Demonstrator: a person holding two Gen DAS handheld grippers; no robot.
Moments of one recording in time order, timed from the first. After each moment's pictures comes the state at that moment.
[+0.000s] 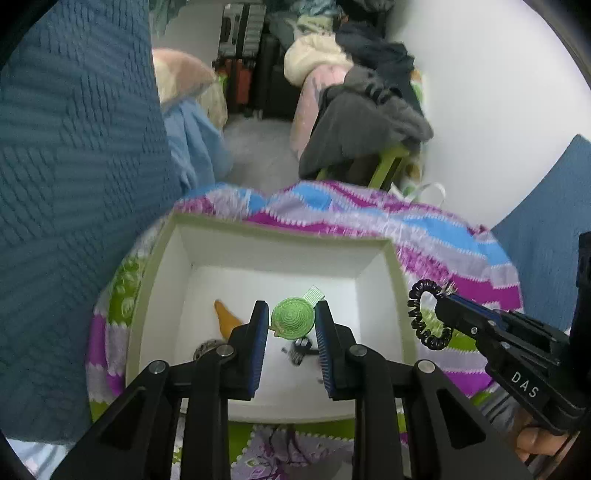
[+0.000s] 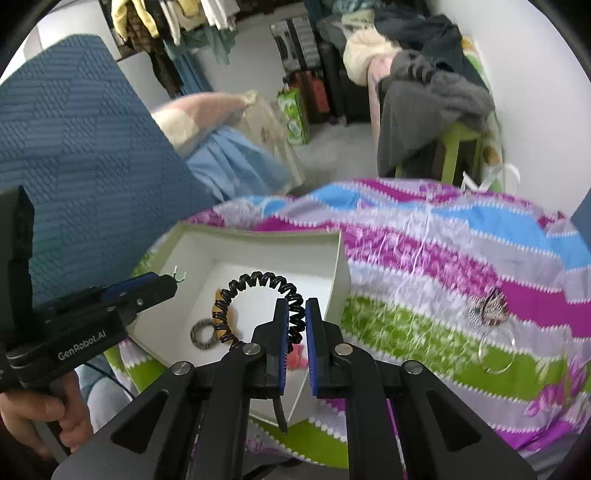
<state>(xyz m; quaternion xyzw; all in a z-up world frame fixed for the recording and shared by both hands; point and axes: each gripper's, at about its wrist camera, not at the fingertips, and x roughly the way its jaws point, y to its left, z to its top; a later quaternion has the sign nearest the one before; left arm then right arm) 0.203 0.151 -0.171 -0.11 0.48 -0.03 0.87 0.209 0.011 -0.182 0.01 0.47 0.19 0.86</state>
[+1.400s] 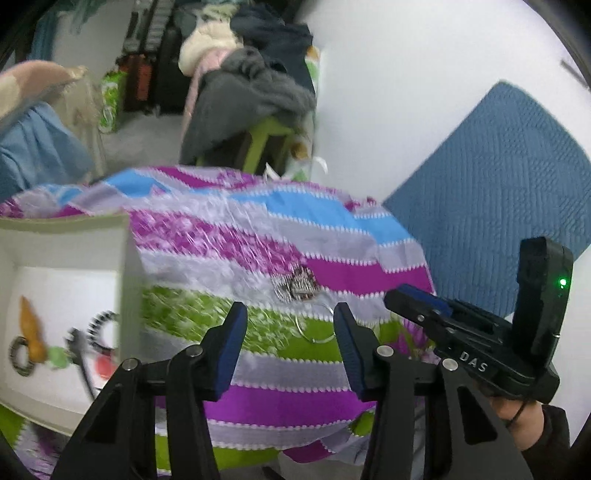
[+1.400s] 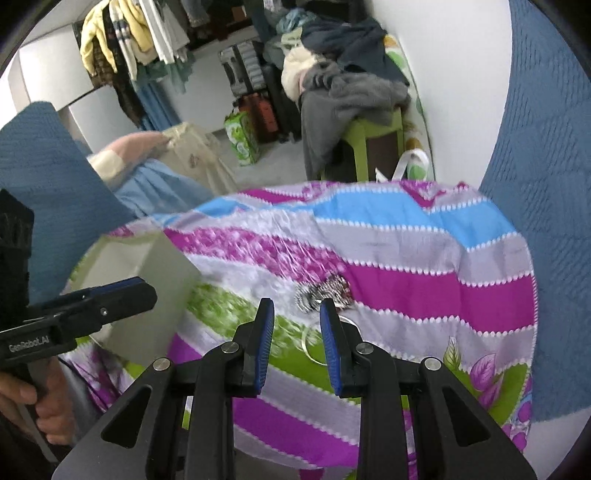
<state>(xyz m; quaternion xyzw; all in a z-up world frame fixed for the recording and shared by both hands) 0.225 -0.064 -0.187 -0.14 0.46 -0.19 0.86 0.207 -0.212 -0.194 0.03 0.44 0.14 0.89</state>
